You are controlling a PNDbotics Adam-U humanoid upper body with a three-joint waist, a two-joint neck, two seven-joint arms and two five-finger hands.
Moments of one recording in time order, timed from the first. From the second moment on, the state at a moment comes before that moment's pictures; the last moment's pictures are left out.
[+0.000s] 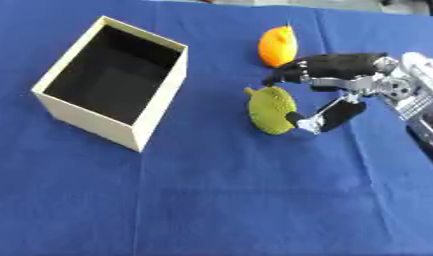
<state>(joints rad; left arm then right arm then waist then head) -0.53 0.24 -0.03 -1.98 0.20 -0.30 -0.14 -0.45 -0.92 0.20 -1.67 0.48 -0.38 0.61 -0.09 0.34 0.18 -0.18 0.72</state>
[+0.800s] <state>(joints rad) -0.55 0.24 -0.03 -1.98 0.20 -0.30 -0.14 -0.48 -0.87 0.20 -1.55 0.60 -0.43 0.55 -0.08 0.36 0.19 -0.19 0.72</state>
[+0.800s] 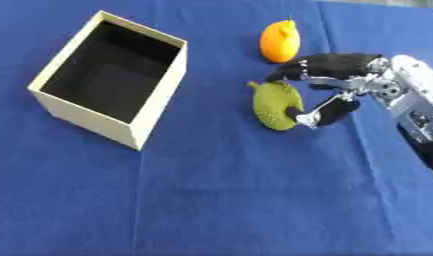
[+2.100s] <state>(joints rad) -0.57 0.23 -0.03 -1.98 0.20 -0.30 -0.14 -0.49 -0.85 0.21 -1.52 0.62 -0.45 0.46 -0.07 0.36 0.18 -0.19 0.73</state>
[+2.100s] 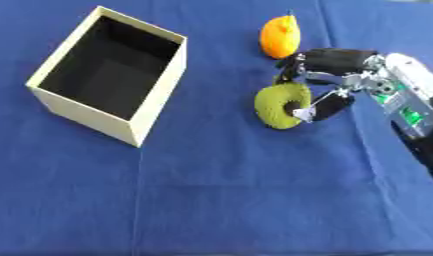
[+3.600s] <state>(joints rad) -0.58 0.23 -0.03 -1.98 0.22 -0.30 -0.15 -0.45 -0.87 0.22 -1.59 0.55 -0.45 0.39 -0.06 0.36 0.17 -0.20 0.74</state>
